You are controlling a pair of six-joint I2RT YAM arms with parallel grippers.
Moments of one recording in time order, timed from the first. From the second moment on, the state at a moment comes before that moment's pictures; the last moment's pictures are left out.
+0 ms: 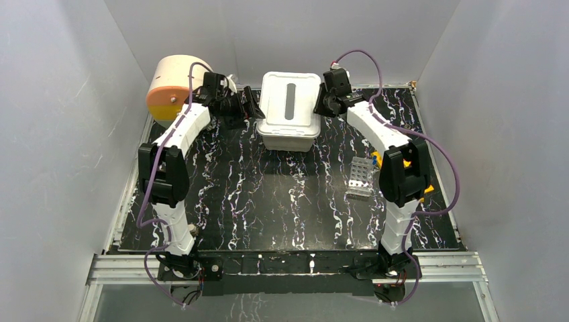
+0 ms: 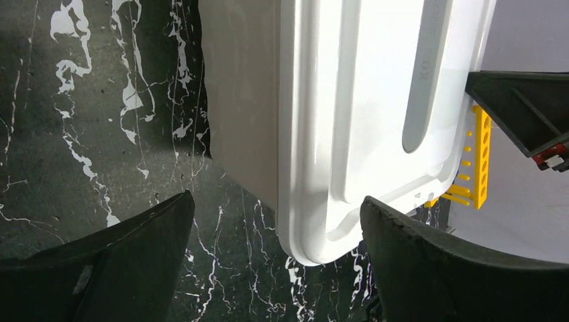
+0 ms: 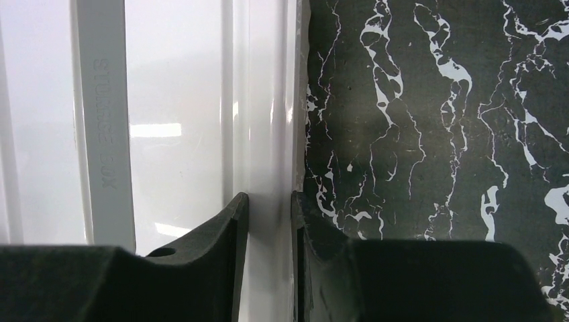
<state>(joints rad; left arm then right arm) -0.21 1.95 1.69 -0.58 0.48 -0.49 0.42 1.95 1.73 -0.50 0.11 0.51</state>
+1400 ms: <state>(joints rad) -0.23 2.03 1.77 -0.67 0.37 -0.48 0.31 2.13 1.96 -0.63 -0.18 0.58</state>
